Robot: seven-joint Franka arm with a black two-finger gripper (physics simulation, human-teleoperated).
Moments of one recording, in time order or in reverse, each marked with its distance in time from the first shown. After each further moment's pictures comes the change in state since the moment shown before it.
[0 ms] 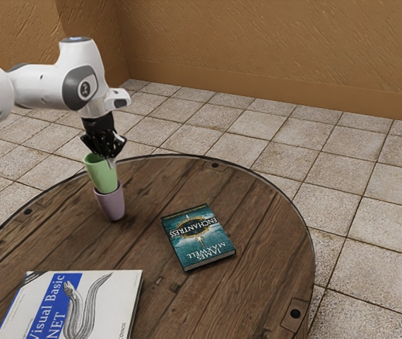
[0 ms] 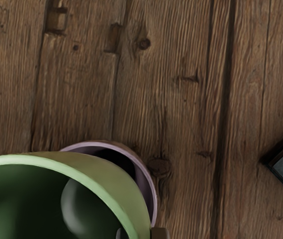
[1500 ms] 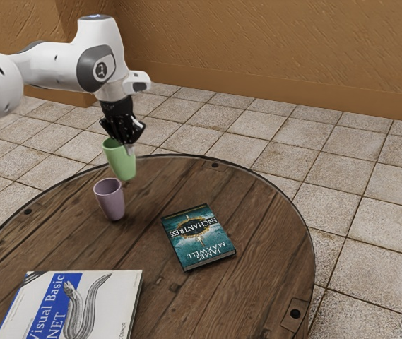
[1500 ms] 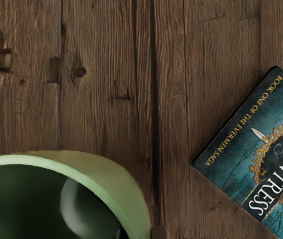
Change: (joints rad) arm -0.095 -0.010 0.007 0.109 0.000 -0.101 0.012
